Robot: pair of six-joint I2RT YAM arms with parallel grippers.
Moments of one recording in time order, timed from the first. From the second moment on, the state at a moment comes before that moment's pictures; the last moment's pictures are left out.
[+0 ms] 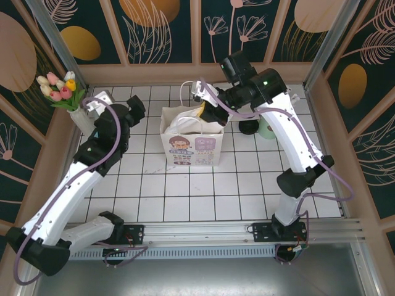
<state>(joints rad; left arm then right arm) -0.49 1.07 1.13 -0.47 -0.64 -0.72 0.64 1.81 2.32 -1.43 -0.53 -0.70</state>
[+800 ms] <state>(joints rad) -0.49 1.23 1.08 -0.41 -0.55 -0.73 0.68 2.01 2.29 -1.38 -0.40 -0.21</state>
